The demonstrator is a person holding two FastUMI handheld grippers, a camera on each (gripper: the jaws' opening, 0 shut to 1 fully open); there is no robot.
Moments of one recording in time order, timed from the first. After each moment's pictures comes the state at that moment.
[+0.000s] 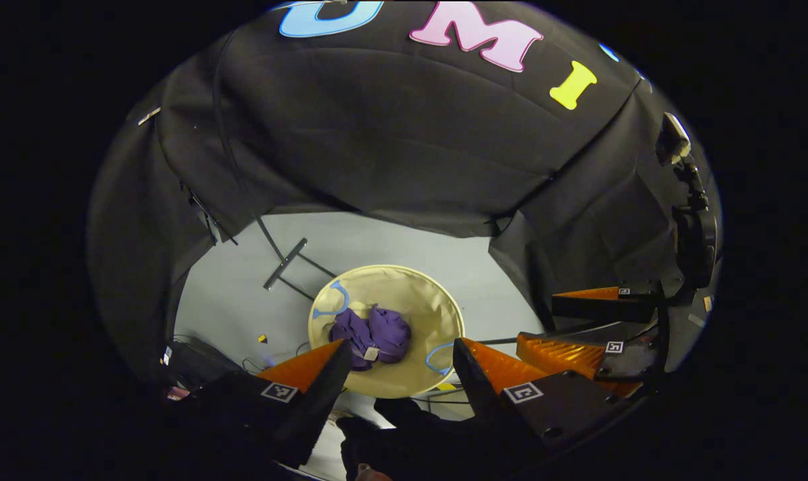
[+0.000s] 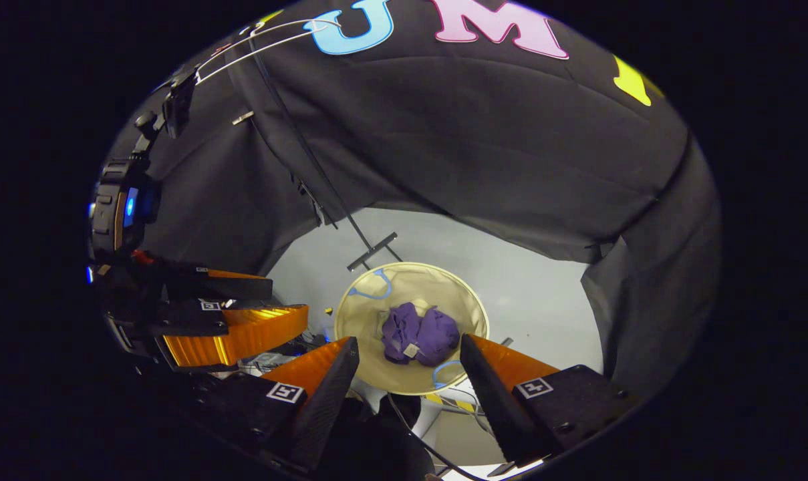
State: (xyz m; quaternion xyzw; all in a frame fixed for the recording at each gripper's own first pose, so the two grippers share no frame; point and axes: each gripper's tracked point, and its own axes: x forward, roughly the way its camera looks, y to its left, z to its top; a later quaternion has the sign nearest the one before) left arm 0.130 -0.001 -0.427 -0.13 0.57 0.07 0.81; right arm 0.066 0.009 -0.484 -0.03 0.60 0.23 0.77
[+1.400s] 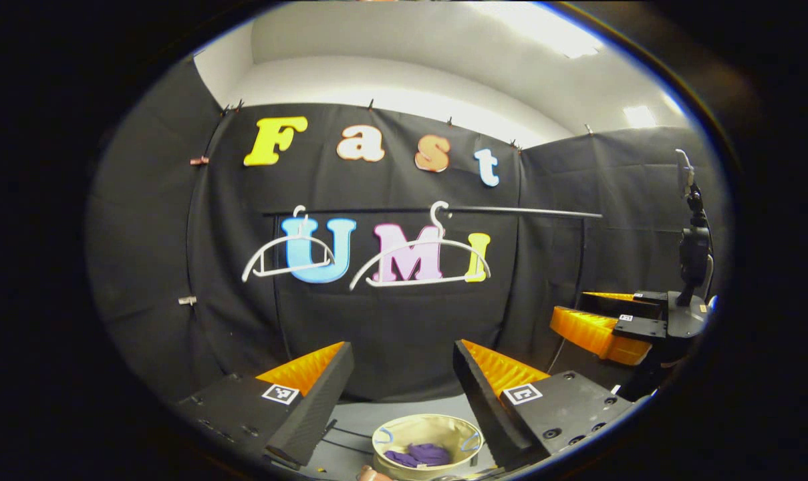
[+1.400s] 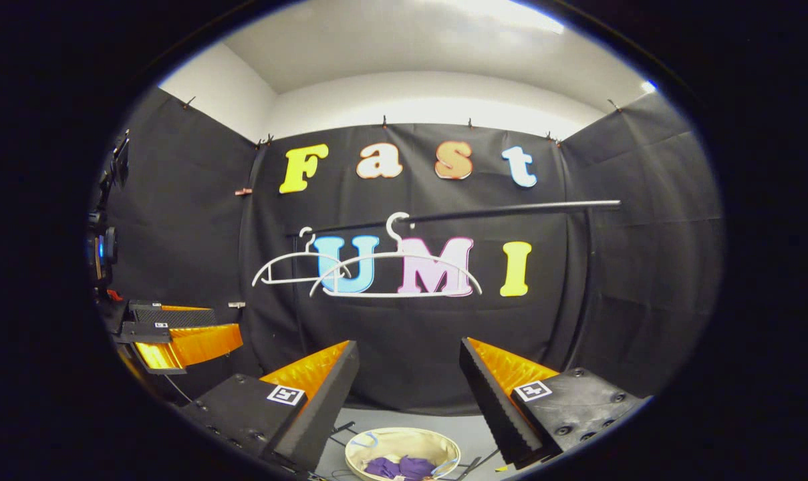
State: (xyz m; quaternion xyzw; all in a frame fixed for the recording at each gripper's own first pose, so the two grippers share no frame) left arm -0.006 0.027 -0.034 0.04 0.12 -0.01 0.99; right arm -0.021 0.041 -0.075 -0.01 0.08 0.07 0.99
